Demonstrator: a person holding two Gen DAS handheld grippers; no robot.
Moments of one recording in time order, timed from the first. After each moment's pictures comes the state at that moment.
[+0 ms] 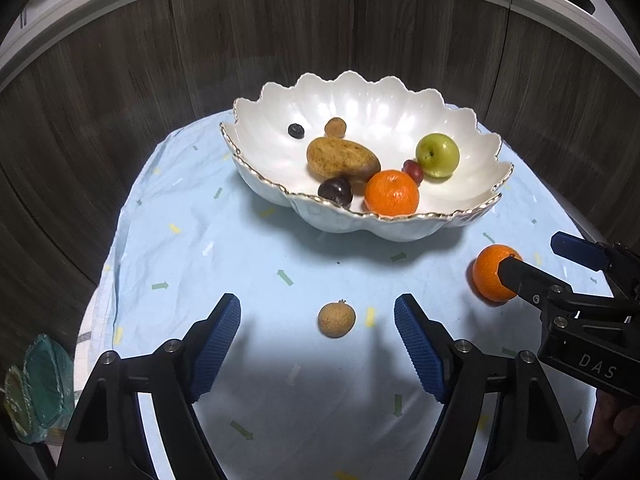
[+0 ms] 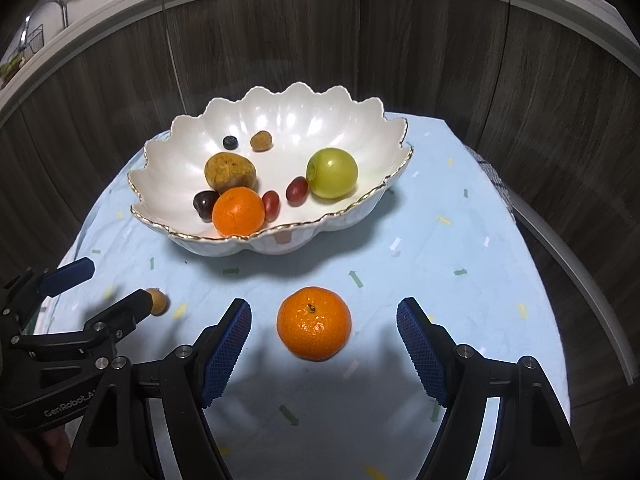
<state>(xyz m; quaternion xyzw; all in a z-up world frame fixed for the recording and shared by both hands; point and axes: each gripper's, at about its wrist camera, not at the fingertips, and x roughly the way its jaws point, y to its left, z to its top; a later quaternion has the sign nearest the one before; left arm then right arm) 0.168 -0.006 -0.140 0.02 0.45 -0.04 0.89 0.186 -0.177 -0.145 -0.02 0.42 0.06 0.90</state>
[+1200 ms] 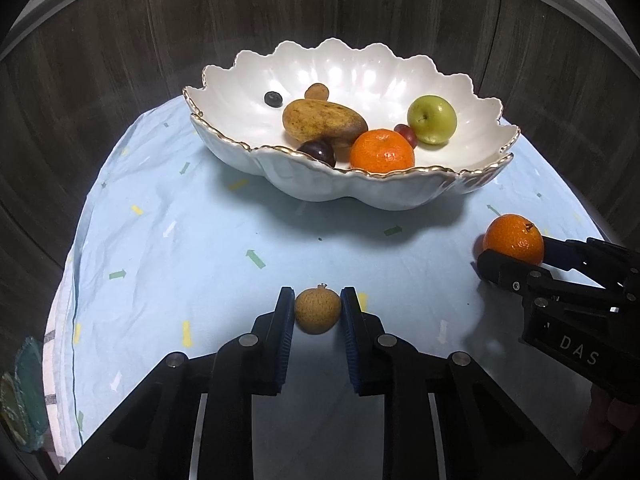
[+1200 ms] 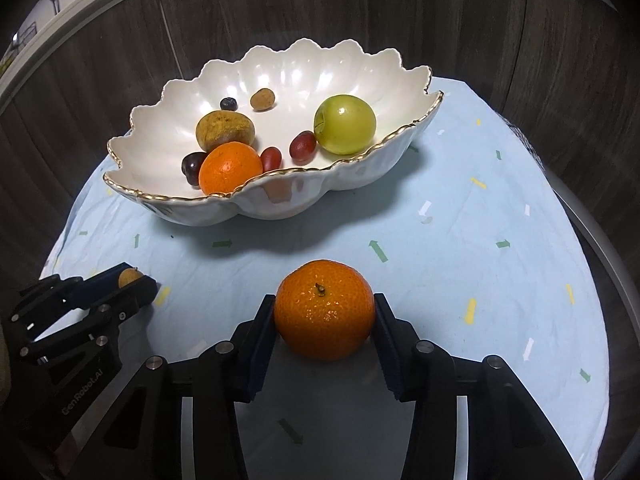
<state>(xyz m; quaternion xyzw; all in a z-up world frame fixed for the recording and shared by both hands) 0.179 -0.015 -0.171 0.03 0.47 -0.06 0.88 0.201 -0.176 -0.181 0.00 0.46 0.08 0.88</state>
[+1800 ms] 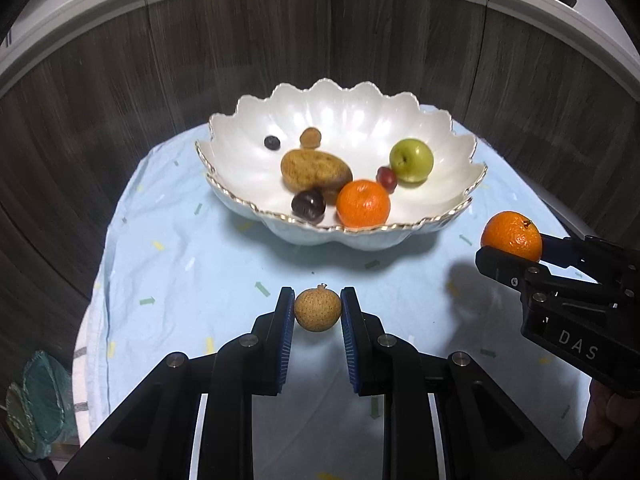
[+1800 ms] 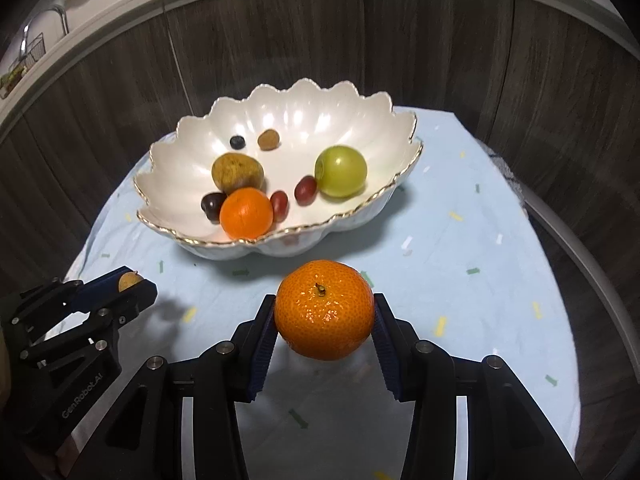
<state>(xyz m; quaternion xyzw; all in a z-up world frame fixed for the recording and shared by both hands) 0.169 -0.019 -0.123 0.04 0.44 -0.07 0.90 0.189 -0.180 -0.138 0.00 0.43 0.08 0.90</state>
